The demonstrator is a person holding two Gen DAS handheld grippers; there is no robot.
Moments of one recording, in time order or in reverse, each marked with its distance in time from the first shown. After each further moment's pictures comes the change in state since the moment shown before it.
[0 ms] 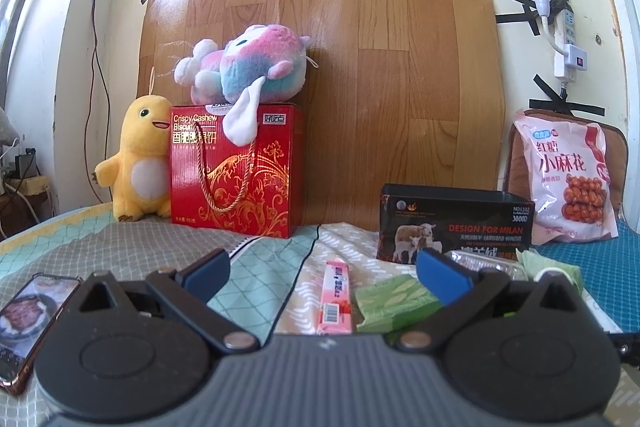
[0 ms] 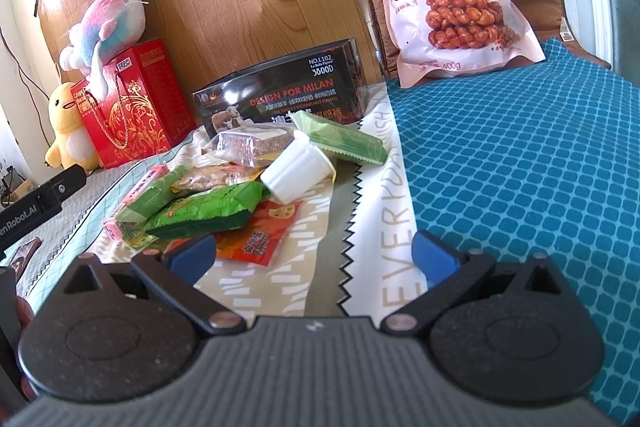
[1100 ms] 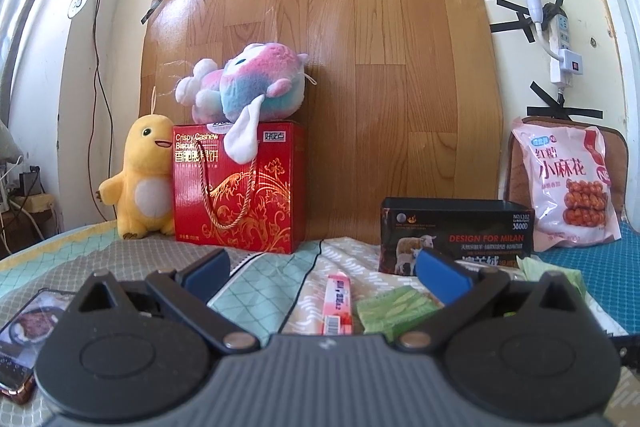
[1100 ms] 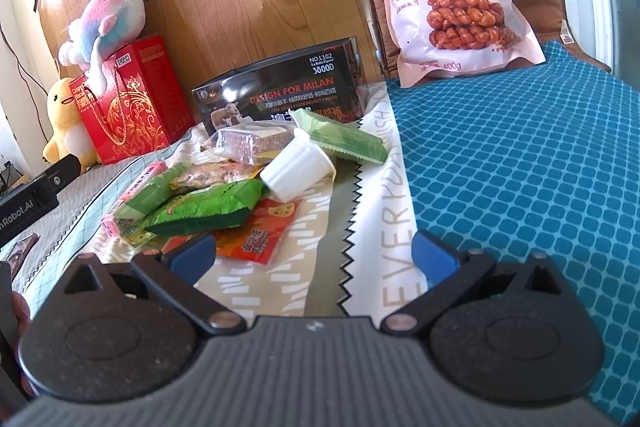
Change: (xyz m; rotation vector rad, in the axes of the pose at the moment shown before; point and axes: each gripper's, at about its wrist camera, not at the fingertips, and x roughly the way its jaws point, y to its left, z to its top) left arm -0.005 -0.004 0.000 0.028 -0.052 0.012; right arm 0.001 0.000 0.000 -0.006 0.003 -0.002
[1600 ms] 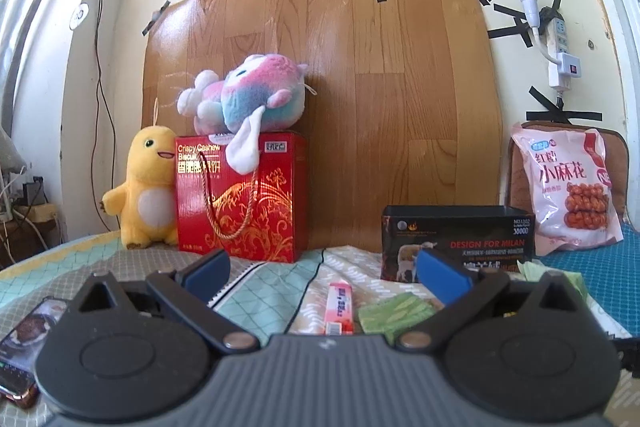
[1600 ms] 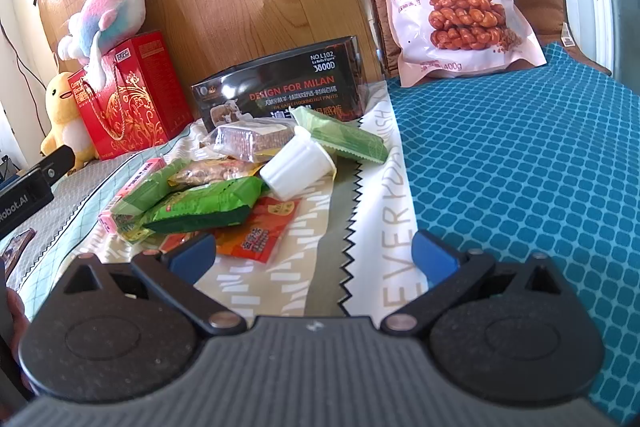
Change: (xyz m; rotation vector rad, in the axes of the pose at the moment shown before) left arm -0.003 -0.001 -0.001 0.014 -0.028 0.006; right arm 0.001 0.002 0.001 -0.014 0.007 -0.007
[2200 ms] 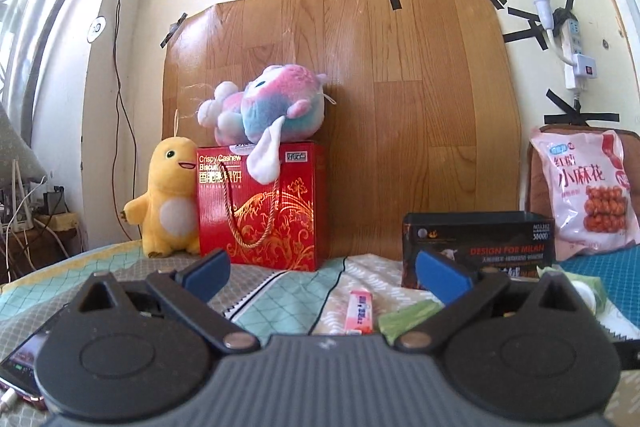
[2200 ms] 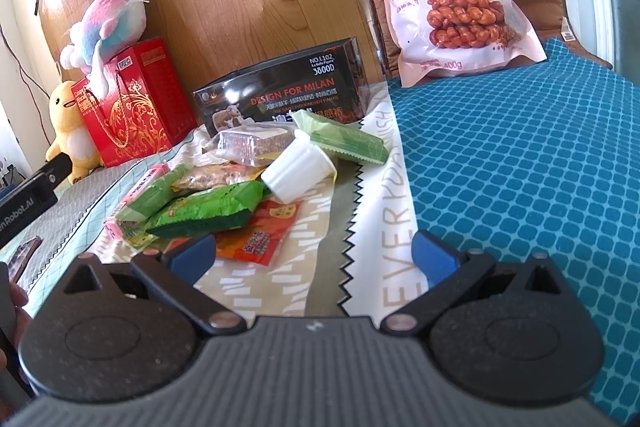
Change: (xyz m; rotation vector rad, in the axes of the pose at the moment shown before) left arm -0.003 -0.003 -0.001 0.012 -0.036 0.070; right arm -0.001 -0.003 0.000 0.020 -0.006 0.014
